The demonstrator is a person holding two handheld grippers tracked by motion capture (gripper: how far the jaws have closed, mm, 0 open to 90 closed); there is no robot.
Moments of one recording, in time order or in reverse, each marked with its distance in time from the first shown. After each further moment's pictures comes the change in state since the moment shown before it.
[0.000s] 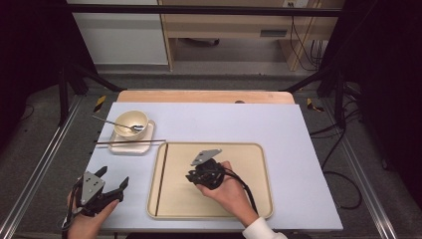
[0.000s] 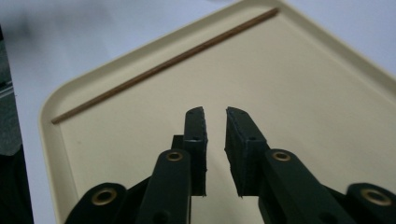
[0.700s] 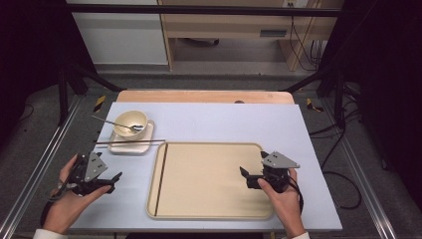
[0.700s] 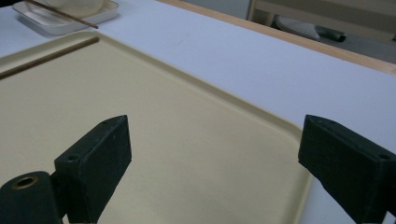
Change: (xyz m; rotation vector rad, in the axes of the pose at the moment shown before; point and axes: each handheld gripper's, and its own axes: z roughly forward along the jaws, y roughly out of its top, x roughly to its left) left arm 0.045 0.045 0.019 0.264 -0.088 0.409; right arm -0.071 -0.095 -0.102 -0.281 -0.416 0.115
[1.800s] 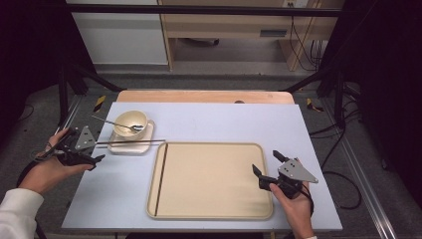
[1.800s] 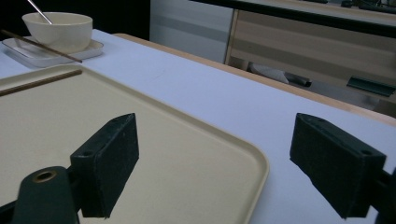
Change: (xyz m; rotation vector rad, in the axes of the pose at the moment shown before) left arm 0.084 0.000 0.026 0.152 -0.079 0.108; right arm -0.015 -0.021 -0.024 -0.203 -0.074 -0.031
